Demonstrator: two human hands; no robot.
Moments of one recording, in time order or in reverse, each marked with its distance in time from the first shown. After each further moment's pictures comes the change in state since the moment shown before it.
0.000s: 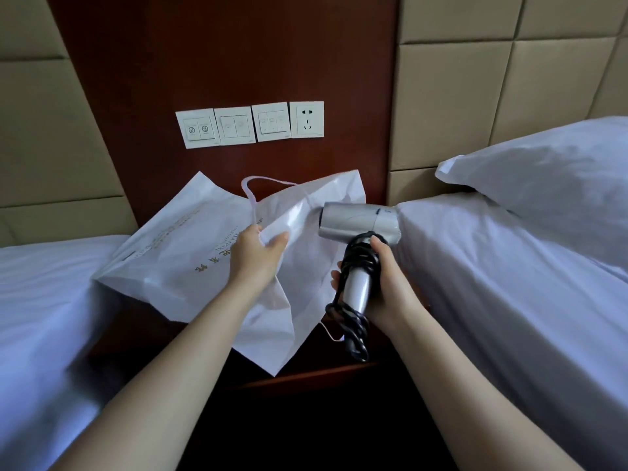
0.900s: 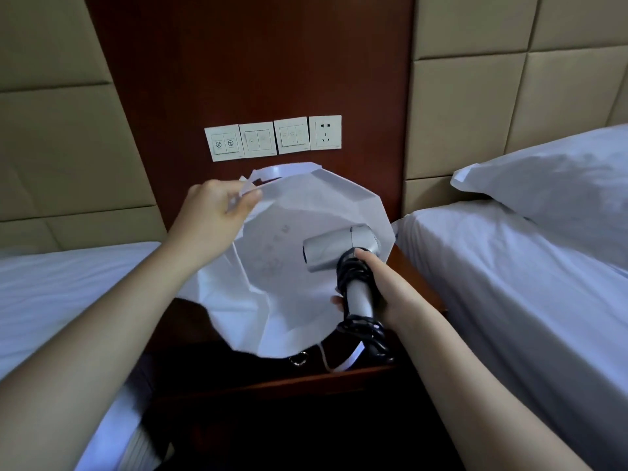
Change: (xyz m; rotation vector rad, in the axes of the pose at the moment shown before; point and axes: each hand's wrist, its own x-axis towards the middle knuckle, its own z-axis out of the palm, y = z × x) left_hand 0.003 0.030 -0.122 0.184 0.007 0.645; right_hand -0.004 0.003 0.022 -0.282 -0.019 0.206
